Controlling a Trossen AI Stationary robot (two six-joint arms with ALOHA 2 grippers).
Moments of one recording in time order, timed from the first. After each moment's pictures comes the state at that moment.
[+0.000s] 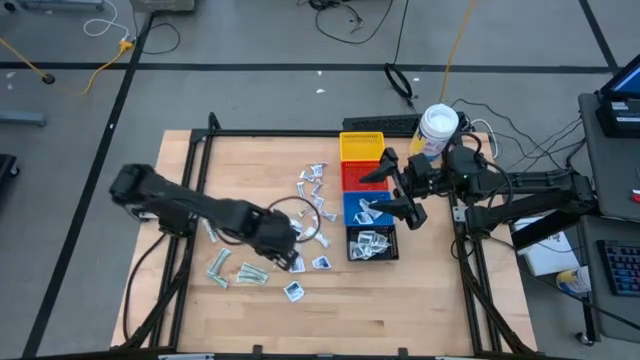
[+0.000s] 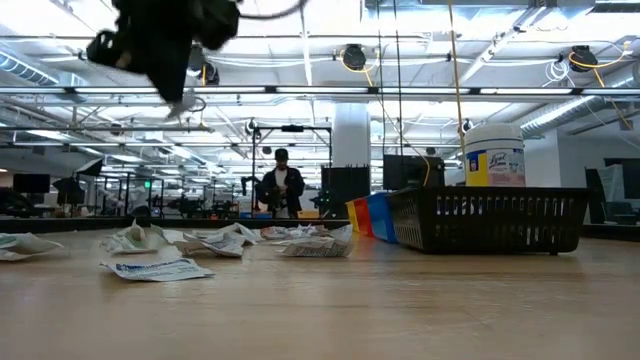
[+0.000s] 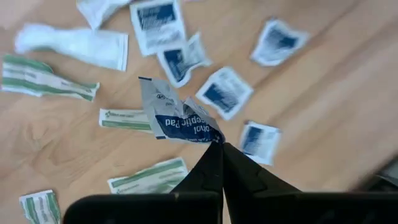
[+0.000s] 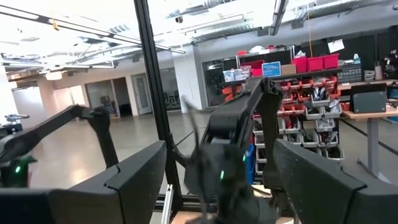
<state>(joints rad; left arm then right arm) -0.28 1.59 1.29 -0.99 0.01 -1.21 -0.04 1.04 0.90 0.41 -0.32 0.24</state>
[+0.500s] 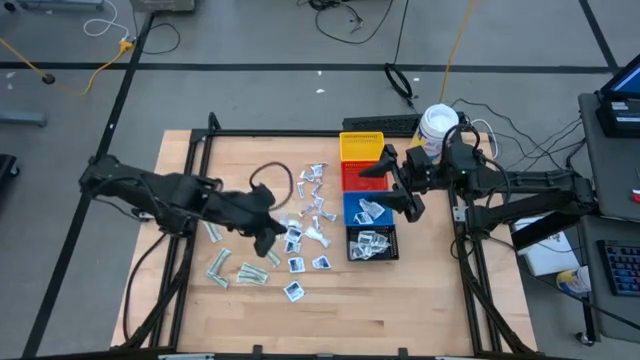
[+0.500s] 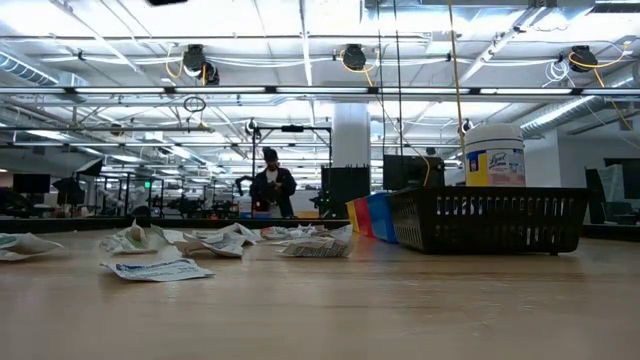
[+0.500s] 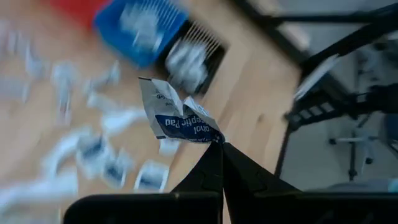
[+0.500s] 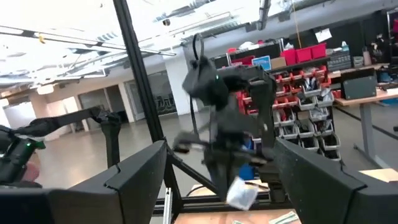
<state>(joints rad) -0.27 1.26 1.29 -0.73 -0.14 -0.85 -0.08 1.04 0.90 0.39 -0.32 0.33</state>
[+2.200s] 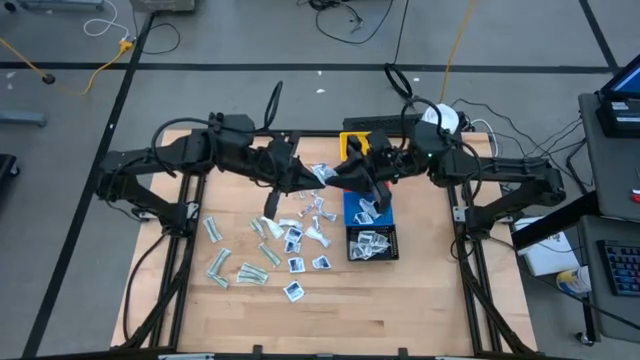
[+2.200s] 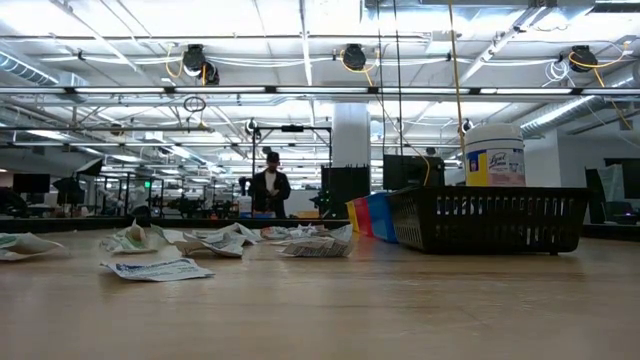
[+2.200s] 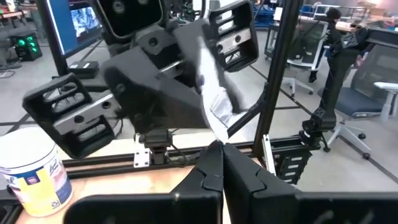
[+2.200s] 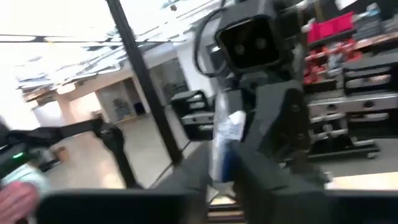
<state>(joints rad) 0.04 1.42 1.64 -0.37 0.29 0.00 -0.06 1.38 1.40 0.18 -0.36 0.41</state>
